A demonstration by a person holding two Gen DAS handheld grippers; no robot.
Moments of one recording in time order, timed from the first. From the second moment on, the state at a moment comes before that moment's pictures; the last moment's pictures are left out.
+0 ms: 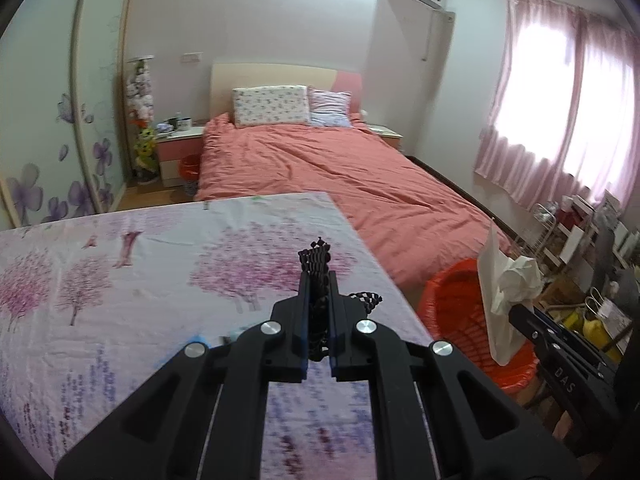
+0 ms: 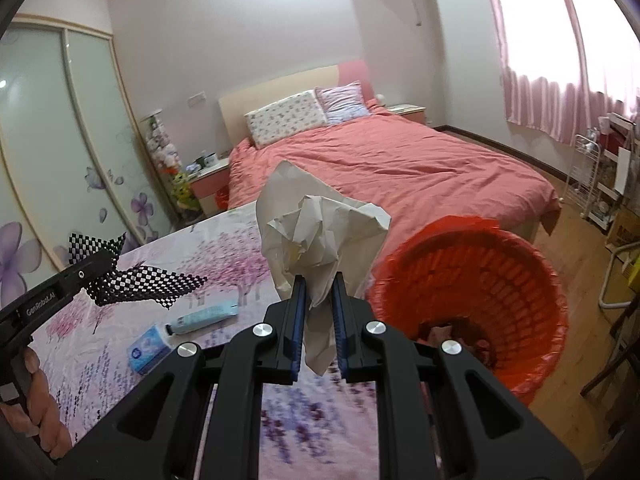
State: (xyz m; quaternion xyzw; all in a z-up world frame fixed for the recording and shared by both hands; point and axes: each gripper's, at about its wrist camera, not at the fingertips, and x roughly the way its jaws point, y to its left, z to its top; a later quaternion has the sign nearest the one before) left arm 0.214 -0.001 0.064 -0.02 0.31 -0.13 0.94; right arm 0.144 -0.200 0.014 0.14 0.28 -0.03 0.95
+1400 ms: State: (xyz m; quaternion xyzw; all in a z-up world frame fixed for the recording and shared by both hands) left arm 0.262 -0.204 -0.046 0.01 0.41 -0.29 0.86; right arm 0.158 -0.343 -0.056 0.24 0.33 -0.13 0.91
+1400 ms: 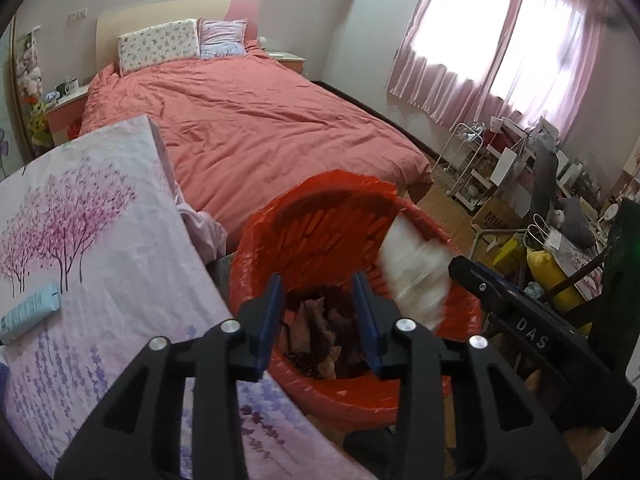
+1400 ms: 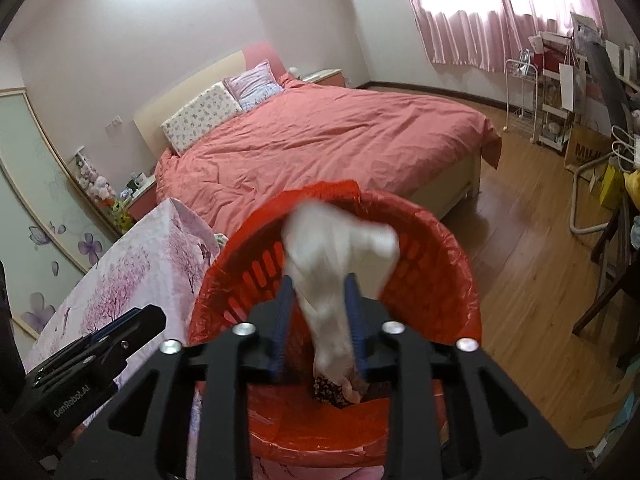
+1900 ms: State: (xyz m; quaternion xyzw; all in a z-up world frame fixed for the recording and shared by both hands) left arm 0.254 -0.094 -0.042 0.05 0.38 -0.17 0.91; right arm 0.161 -0.303 -0.036 0.19 0.33 -0.12 0.92
